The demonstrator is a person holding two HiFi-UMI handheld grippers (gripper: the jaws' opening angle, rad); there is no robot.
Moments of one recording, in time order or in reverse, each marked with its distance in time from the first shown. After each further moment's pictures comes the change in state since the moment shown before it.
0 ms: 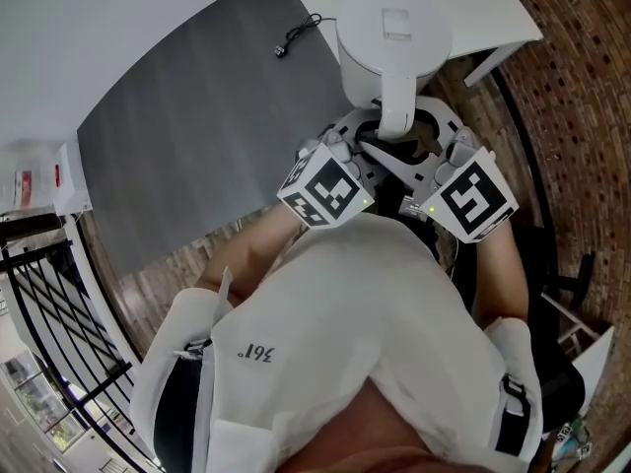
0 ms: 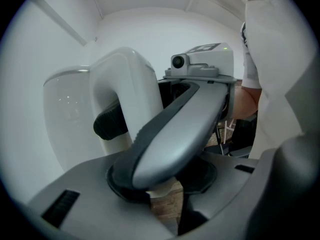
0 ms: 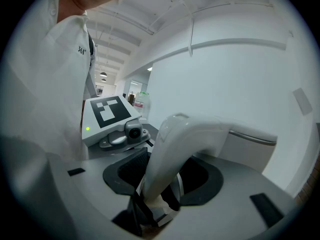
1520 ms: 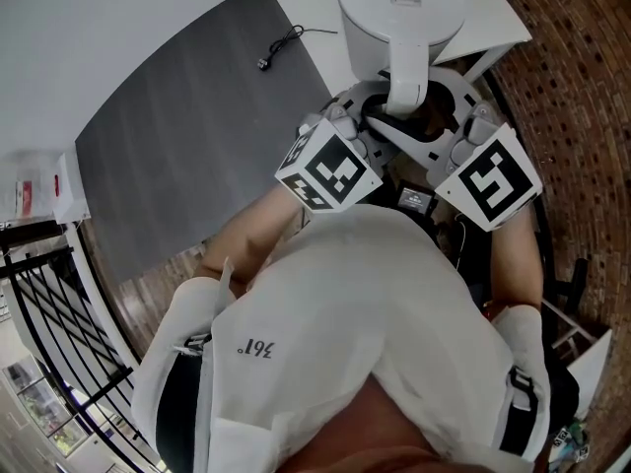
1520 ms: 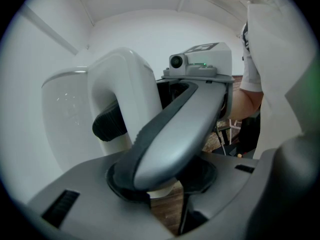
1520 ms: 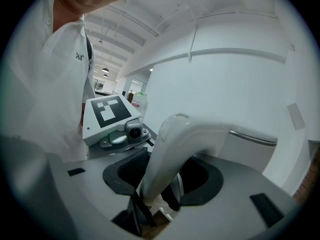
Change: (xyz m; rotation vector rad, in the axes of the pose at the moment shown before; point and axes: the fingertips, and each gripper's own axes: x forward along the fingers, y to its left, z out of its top) left arm 0.046 0.036 0.064 0.097 -0.046 0.012; right arm -0.046 -0.067 0.015 -0.084 -0.014 -0.046
